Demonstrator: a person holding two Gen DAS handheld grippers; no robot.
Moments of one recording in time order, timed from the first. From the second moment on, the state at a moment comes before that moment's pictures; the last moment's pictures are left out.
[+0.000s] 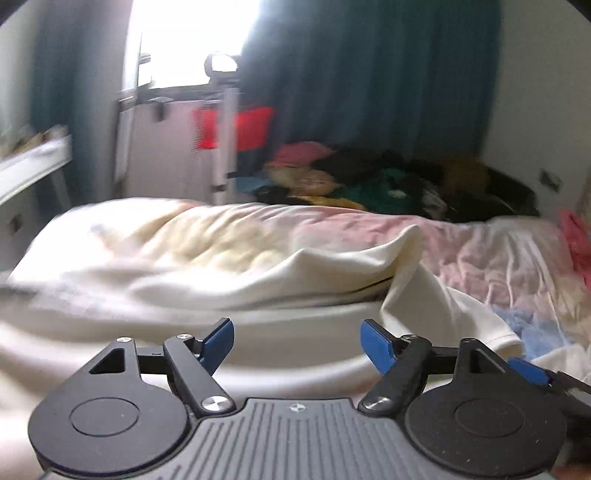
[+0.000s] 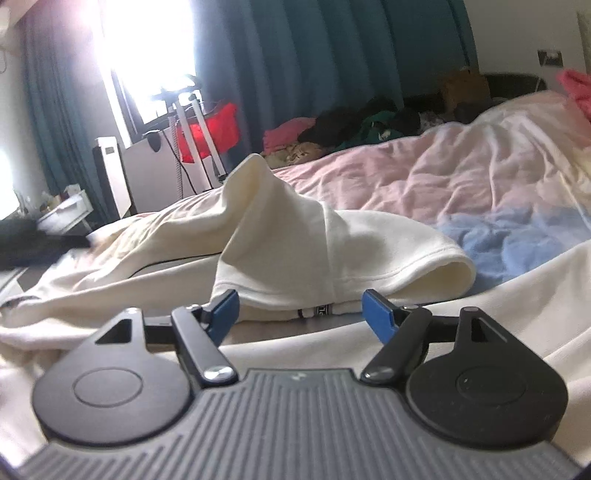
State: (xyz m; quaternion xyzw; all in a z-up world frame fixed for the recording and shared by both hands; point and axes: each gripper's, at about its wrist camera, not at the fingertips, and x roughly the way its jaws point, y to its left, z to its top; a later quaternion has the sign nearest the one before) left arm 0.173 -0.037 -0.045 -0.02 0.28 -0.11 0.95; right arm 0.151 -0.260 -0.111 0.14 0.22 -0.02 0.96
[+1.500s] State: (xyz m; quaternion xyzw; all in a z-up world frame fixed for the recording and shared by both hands) left arm 0.162 0.055 -0.109 -0.18 0.35 -0.01 0.92; right arm 0.397 -0.341 -0.036 0.05 0.22 -0.25 0.94
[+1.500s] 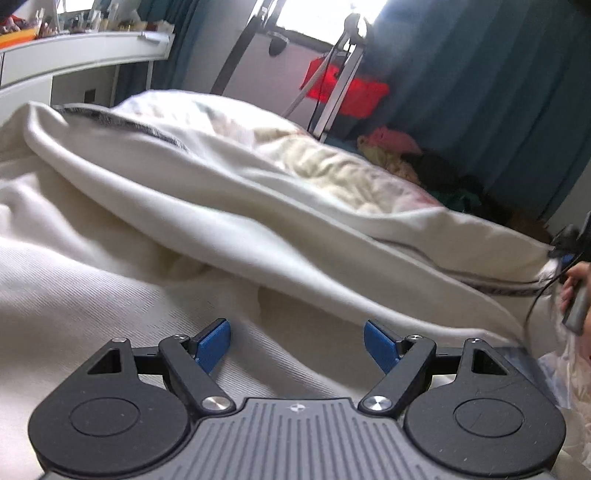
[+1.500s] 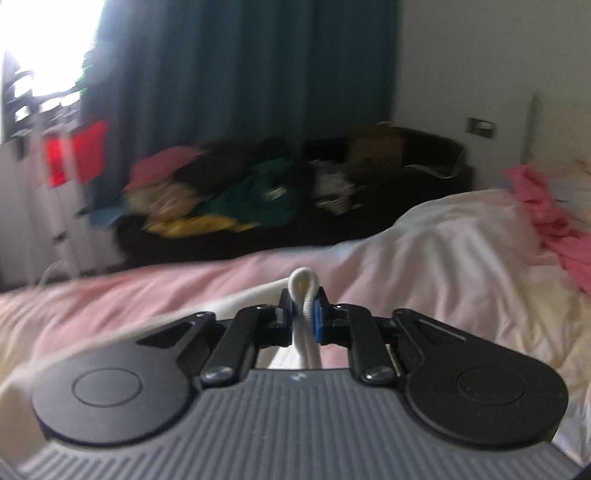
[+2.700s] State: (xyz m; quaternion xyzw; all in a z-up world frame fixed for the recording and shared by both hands) left arm 0.177 0.067 -0.106 -0.23 0.33 0.00 0.92; right arm 0.321 -0.469 -0.036 0.35 0.15 -0.16 0.91
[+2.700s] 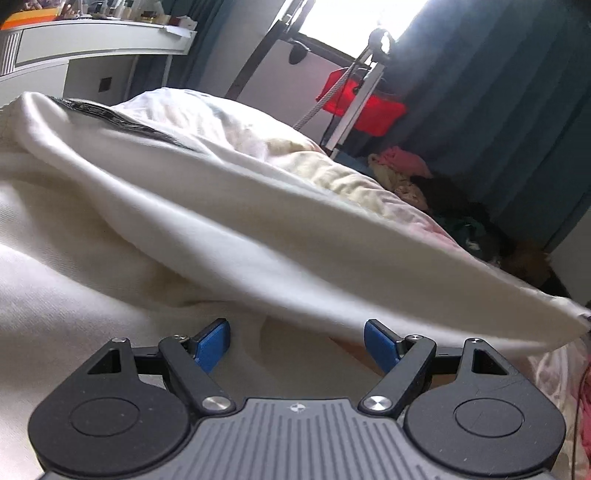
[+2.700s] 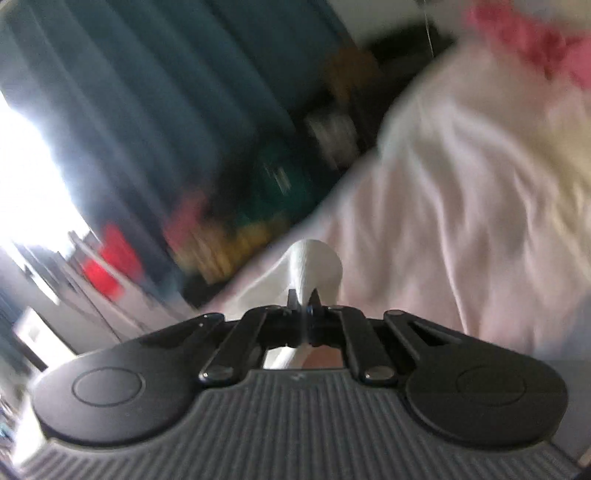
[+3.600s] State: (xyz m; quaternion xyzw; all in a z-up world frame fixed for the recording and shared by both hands) left arm 0.134 0.044 -0.071 -0.14 0.31 -0.02 0.94; right arm 0.176 -0.472 -0.126 0.19 0.30 -0.22 0.91
